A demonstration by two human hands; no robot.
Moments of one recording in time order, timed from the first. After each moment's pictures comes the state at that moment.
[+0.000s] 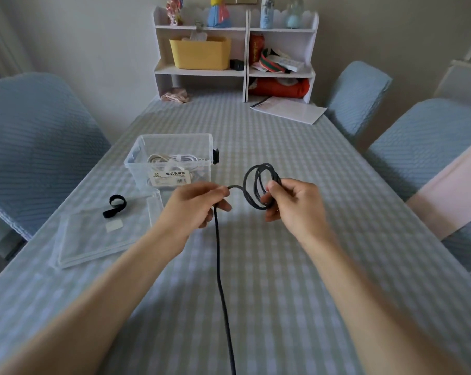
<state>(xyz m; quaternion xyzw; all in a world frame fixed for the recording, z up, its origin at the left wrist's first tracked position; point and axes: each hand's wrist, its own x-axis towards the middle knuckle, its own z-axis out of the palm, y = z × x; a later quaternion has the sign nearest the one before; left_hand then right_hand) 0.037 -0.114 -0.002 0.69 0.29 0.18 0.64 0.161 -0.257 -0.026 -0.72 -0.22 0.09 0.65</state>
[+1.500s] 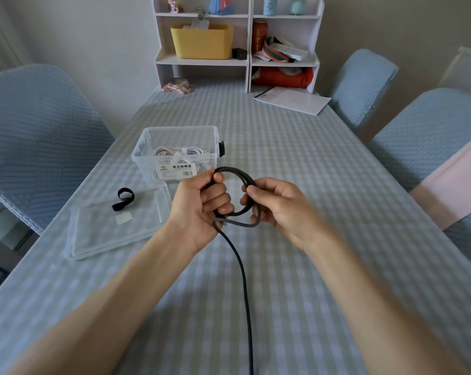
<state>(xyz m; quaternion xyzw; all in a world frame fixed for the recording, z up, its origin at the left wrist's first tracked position) 0.039 -0.120 -0.001 0.35 0.22 0.17 0.90 0.133 -0.248 -0.016 -0.61 -0.27 0.32 0.67</state>
